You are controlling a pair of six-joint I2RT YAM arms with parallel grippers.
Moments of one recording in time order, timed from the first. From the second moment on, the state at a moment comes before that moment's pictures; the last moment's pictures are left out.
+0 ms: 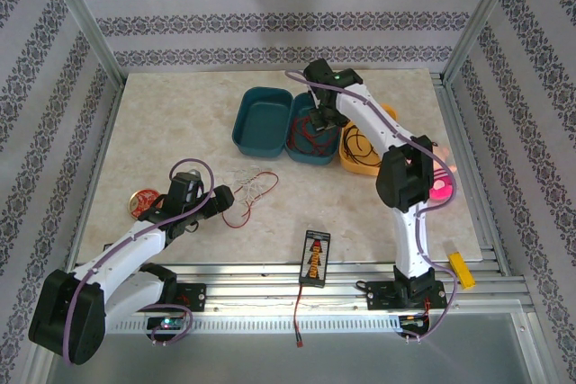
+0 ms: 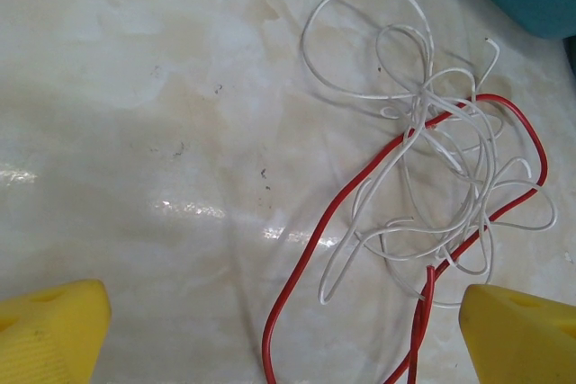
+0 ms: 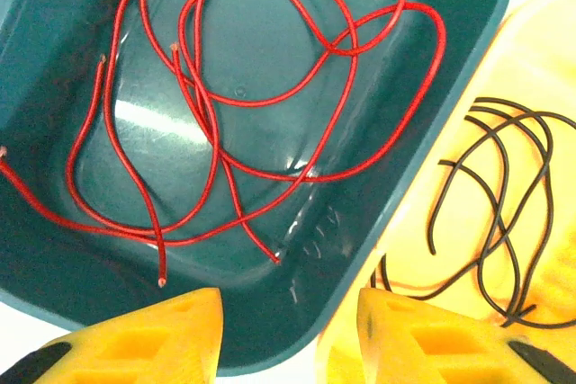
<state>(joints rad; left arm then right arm) -0.31 0.99 0.40 -0.28 0.05 -0.75 0.43 2.13 2.04 -1.20 0.16 0.12</state>
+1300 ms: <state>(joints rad) -0.31 1.54 0.73 -0.18 0.08 -0.61 0.85 1.94 1.38 -0.67 0.19 0.67</state>
